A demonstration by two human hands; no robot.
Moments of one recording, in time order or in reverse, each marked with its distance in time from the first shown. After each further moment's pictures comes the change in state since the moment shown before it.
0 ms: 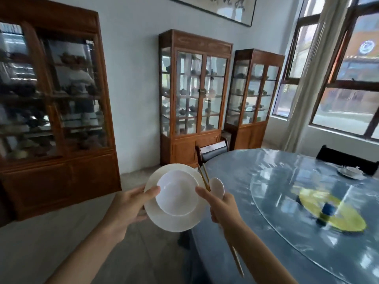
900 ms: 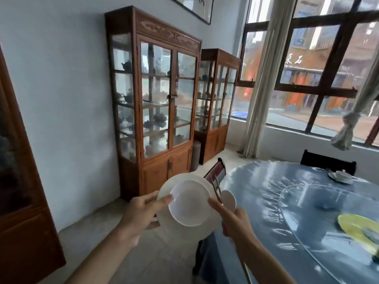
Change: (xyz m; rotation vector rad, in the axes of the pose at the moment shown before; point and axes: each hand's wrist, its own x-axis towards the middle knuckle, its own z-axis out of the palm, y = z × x) left_hand 0.635 0.004 -0.120 -0.011 -0.410 -0.042; right_hand 0.511 0.008 0.209 -0.006 0.428 -0.015
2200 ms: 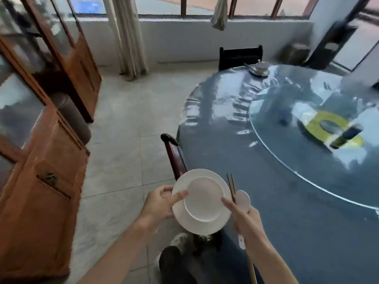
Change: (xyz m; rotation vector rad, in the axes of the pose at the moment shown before) left_hand 0.750 -0.120 0.189 0.324 -0.838 -0.444; right_hand 0.542 0.189 0.014 0.260 1.028 0.479
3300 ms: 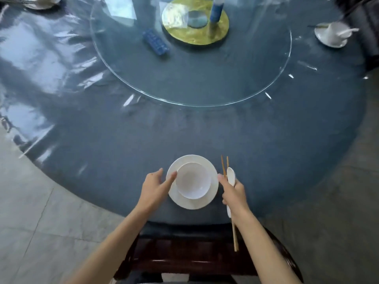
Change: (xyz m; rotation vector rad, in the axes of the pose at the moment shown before) left_hand 0.382 0.112 0.143 1.007 -0.987 0.248; right_hand 0.212 -0.017 0.088 0.599 1.050 0.400
